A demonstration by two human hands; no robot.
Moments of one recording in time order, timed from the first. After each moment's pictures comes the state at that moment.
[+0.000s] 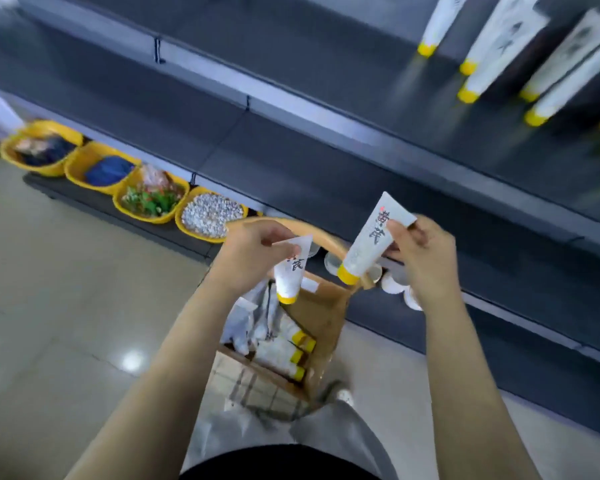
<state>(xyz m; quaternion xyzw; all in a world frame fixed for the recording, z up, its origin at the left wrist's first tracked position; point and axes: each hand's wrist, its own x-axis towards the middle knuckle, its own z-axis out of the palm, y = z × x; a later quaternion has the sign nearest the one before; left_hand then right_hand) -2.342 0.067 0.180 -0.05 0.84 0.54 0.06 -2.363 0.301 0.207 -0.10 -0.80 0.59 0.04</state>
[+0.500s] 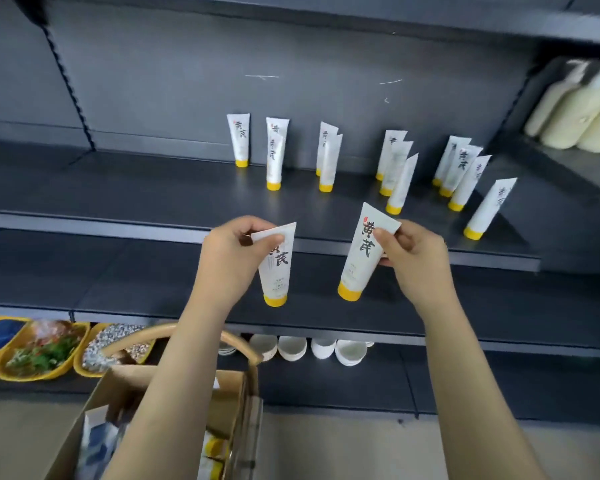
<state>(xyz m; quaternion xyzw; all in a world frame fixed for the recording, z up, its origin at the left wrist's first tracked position) -2.354 0.303 0.329 0.09 0.80 0.59 -0.09 -2.311 0.535 0.330 -0.08 -0.80 0.56 0.23</state>
